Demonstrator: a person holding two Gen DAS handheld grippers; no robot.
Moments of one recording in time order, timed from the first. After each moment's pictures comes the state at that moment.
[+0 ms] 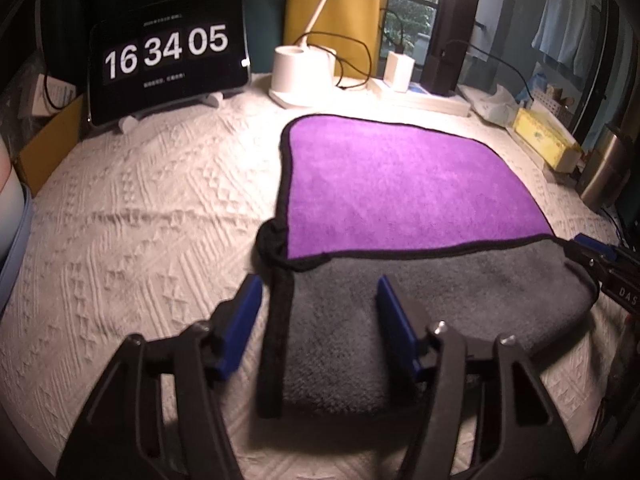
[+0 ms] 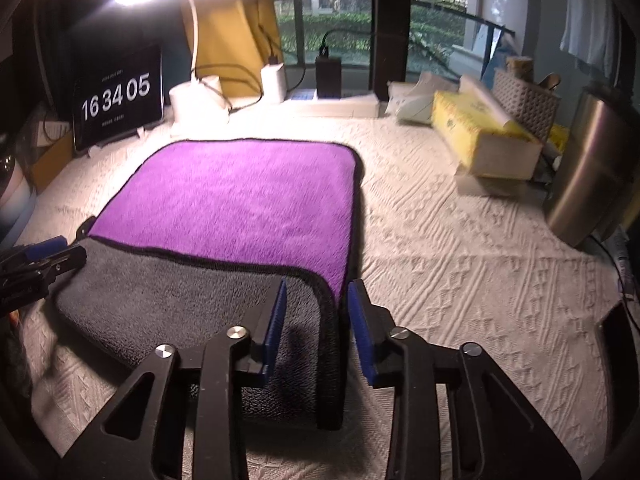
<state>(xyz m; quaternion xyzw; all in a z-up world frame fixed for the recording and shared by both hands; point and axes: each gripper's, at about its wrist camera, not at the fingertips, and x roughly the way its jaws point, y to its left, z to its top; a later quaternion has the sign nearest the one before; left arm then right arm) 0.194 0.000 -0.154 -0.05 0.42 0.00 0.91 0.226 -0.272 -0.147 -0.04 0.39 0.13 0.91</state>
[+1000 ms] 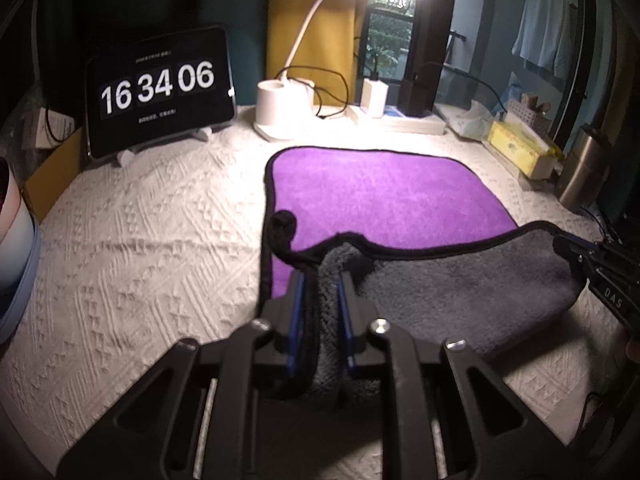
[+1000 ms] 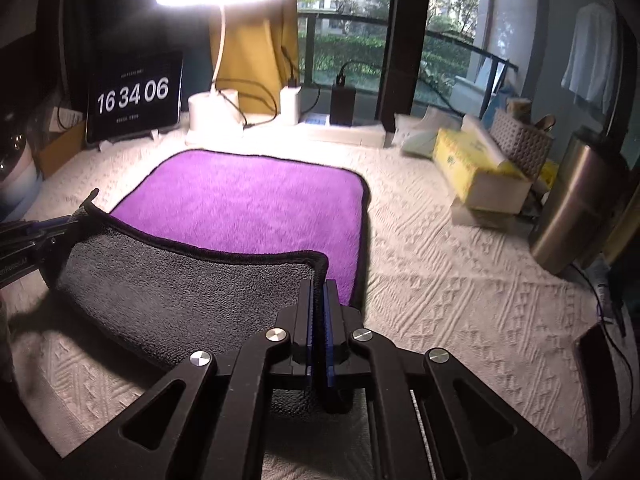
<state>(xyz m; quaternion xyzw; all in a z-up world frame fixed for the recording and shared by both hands) 0.176 -0.010 -0.124 -0.04 0.37 -0.02 0.93 0.199 -0.261 -0.128 -0.08 0.33 0.12 0.93</state>
